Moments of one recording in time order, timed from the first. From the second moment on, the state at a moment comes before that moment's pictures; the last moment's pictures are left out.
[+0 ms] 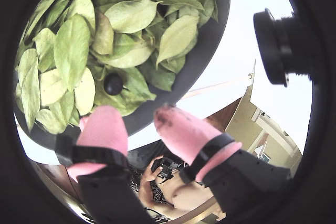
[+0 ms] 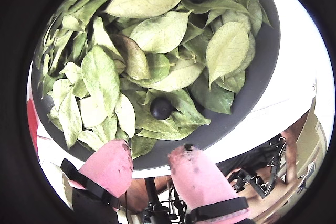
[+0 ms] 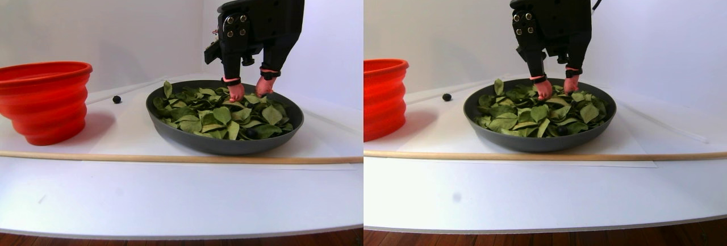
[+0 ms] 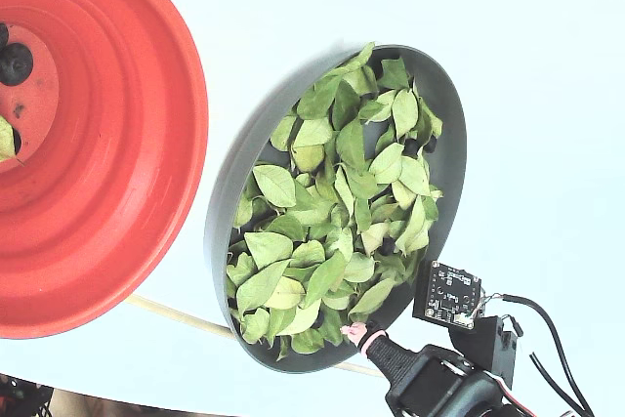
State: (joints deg) arm 25.5 103.8 136.2 9.6 -107.3
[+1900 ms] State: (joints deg) arm 26.6 82.8 126.7 1.1 -108.3
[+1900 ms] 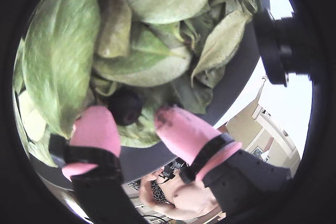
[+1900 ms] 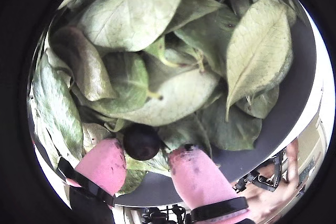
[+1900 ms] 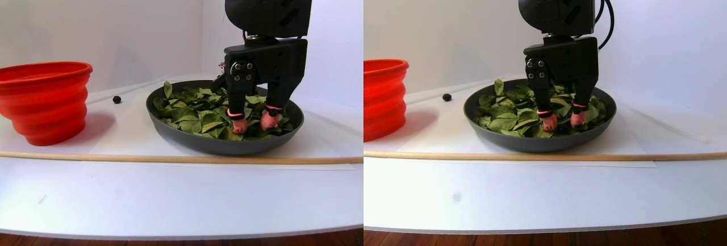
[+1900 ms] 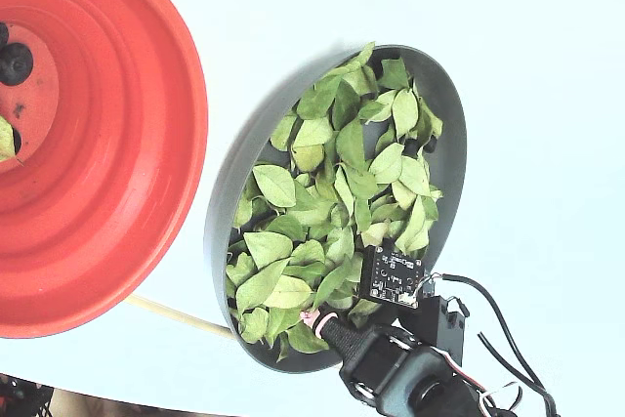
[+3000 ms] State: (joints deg) arm 25.5 75.9 124.3 -3.3 -106.3
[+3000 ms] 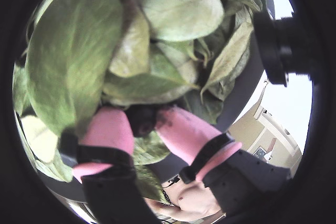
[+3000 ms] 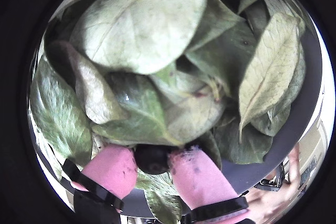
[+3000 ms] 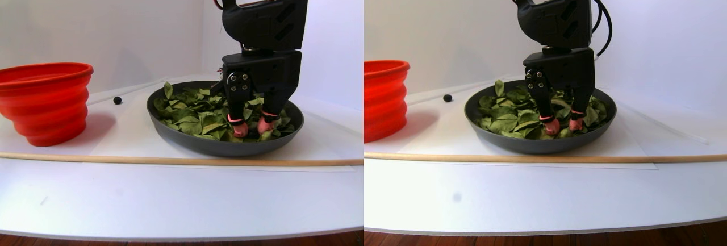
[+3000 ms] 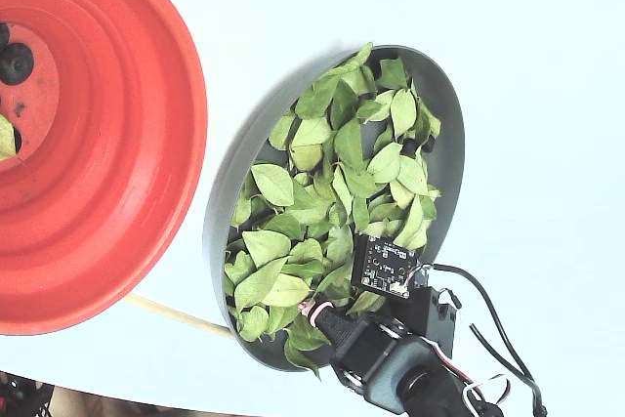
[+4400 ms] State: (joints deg) arm 22.9 87.2 128.4 1.1 -105.8
